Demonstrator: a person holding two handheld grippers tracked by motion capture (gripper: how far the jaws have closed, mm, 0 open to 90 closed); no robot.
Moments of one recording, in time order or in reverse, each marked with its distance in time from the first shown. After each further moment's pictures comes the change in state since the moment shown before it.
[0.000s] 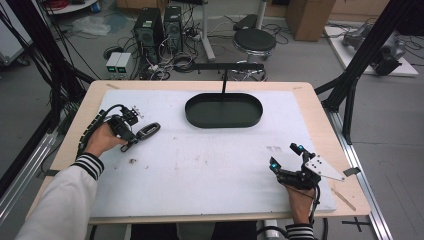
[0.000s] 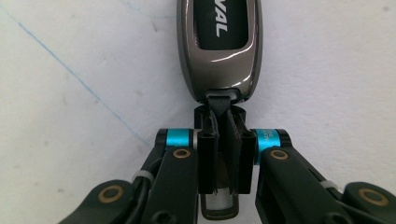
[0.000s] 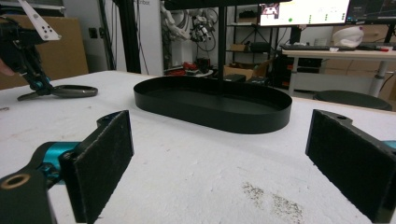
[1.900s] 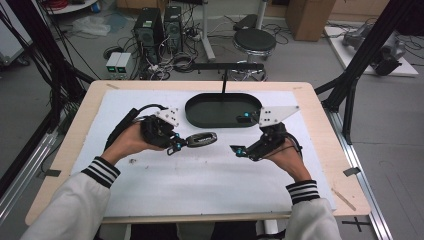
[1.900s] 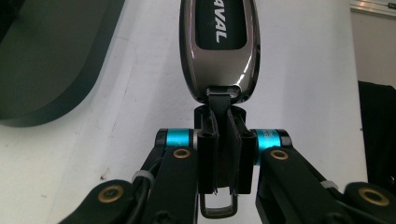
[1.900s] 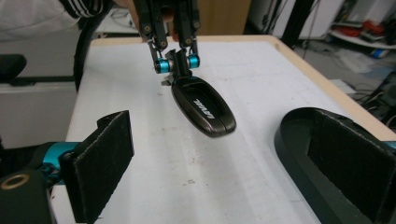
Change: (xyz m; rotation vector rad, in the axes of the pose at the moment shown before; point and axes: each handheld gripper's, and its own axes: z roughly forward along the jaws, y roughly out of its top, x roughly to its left) left arm -0.120 0.060 -0.065 -0.372 -0.350 0.511; right arm 0.055 0.137 0.113 0.315 0.705 -0.279
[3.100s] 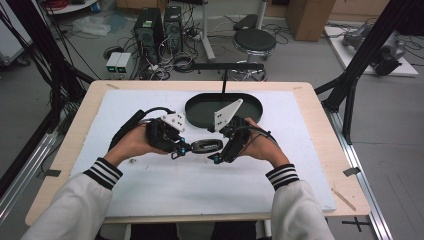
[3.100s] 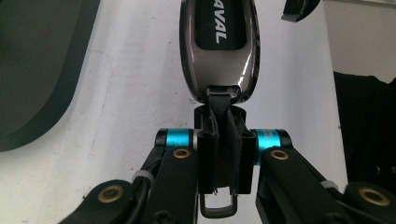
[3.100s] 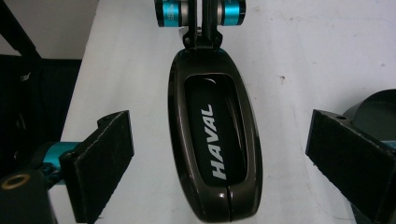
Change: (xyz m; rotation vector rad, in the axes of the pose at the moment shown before) left arm -0.013 0.011 0.005 0.024 -0.045 0.061; right arm -0.002 0.027 0.082 0.383 0.208 -0.121
